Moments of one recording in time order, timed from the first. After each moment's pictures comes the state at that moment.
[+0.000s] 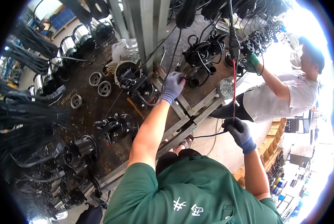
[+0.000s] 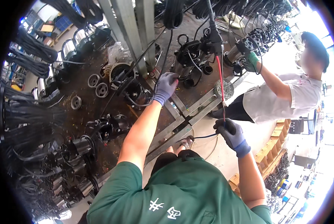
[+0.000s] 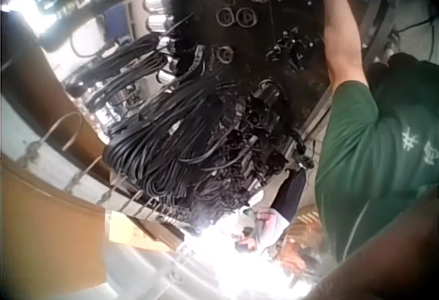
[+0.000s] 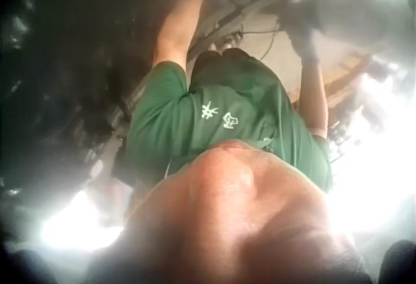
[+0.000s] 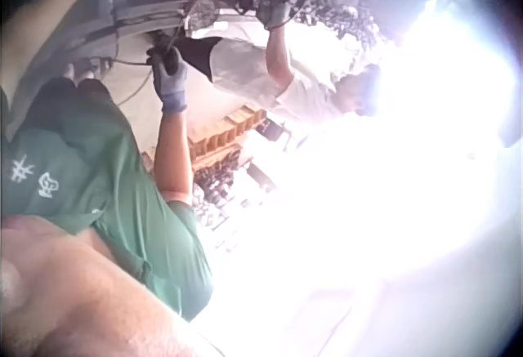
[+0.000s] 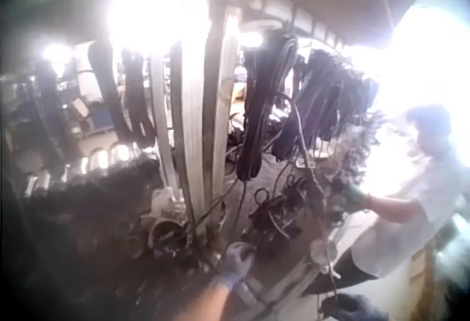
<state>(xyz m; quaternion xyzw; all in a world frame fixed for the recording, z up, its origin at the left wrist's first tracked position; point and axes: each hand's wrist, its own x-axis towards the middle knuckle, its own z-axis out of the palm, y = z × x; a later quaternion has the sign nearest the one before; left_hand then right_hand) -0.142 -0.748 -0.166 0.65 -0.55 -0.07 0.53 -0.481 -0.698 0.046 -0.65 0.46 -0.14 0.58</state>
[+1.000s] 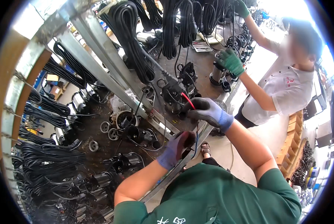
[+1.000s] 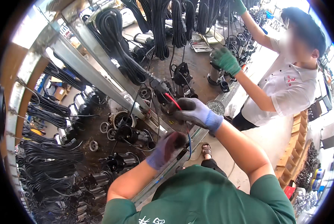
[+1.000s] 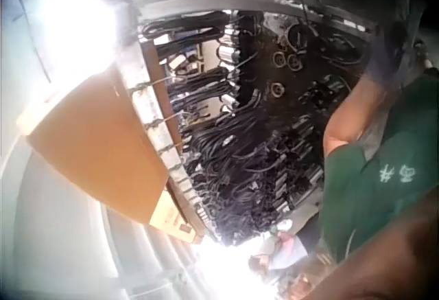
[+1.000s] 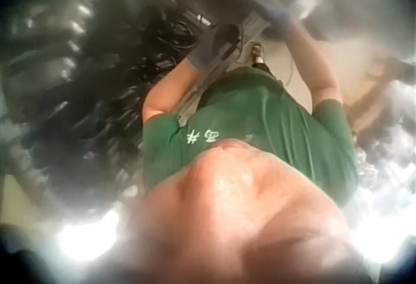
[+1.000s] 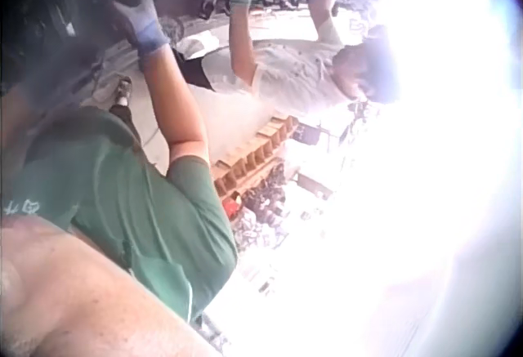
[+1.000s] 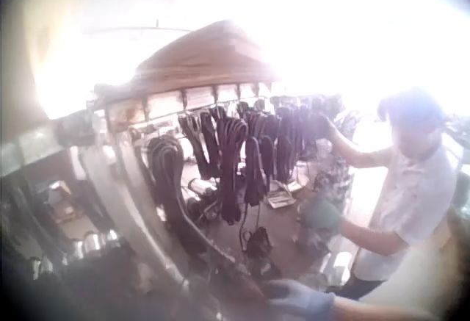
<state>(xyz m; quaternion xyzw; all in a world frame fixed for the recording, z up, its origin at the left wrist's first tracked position) -0.252 -0.652 -0.003 0.45 -0.37 -0.58 0.57 -0.399 -0.829 0.124 -0.64 0.21 -0.15 0.73</state>
